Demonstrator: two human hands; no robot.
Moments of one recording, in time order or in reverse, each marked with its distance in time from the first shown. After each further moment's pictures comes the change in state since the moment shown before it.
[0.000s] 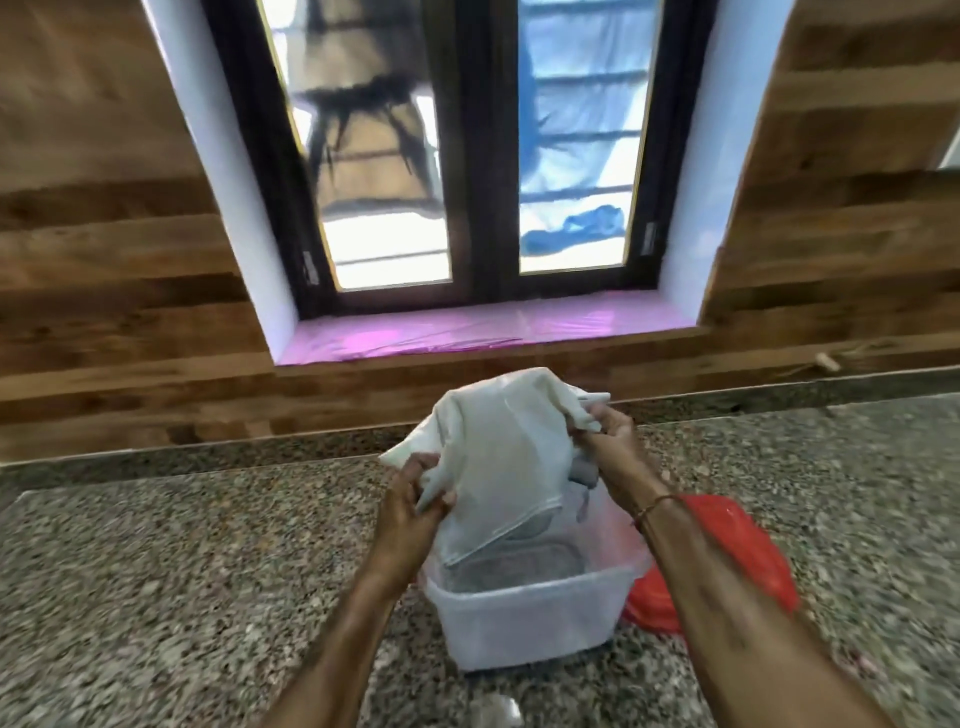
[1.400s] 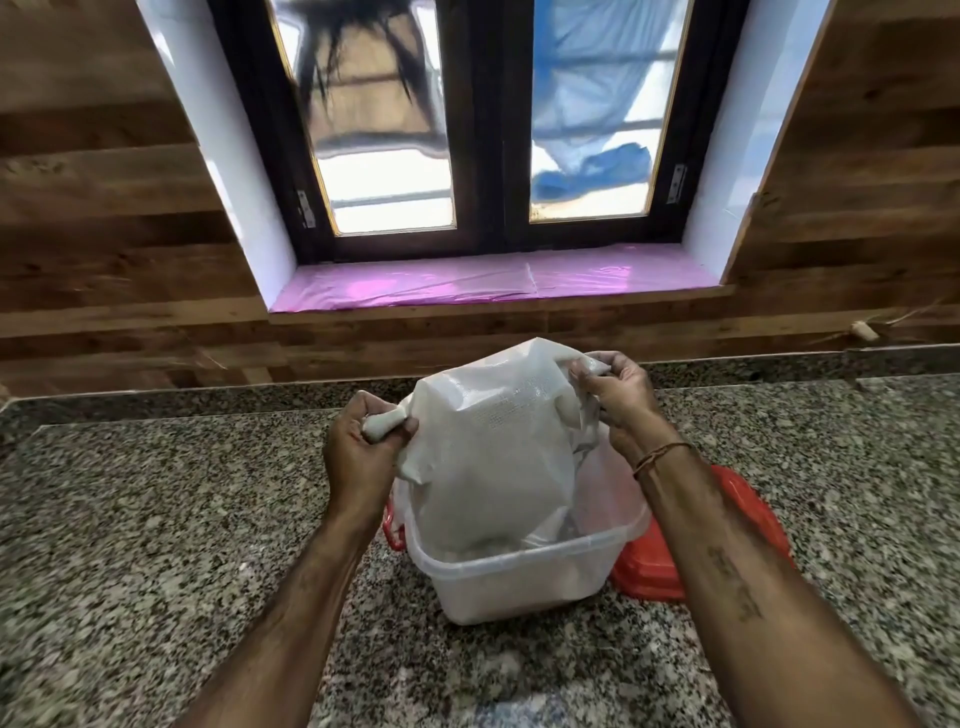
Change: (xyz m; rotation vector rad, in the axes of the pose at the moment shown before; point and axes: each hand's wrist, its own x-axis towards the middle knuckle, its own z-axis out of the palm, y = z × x) left_hand 0.014 0.015 0.004 -0.081 0.377 -0.102; right_hand 0.026 -0.020 -0.009 0.088 0.155 0.213
